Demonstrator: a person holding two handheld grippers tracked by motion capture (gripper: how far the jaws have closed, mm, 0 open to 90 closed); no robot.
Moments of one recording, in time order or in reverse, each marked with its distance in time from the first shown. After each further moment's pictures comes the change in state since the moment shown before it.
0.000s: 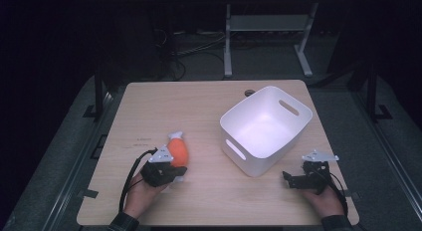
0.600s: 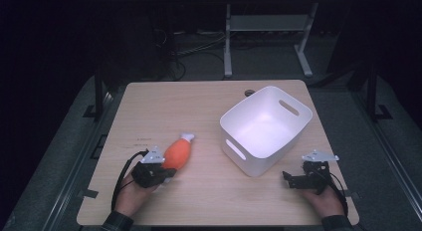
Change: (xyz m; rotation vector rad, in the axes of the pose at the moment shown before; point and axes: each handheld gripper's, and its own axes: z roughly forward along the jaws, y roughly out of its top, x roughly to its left) left arm 0.017 -0.019 -0.017 0.044 0.043 -0.030; right arm 0.000 0.000 0.000 0.000 0.000 0.000
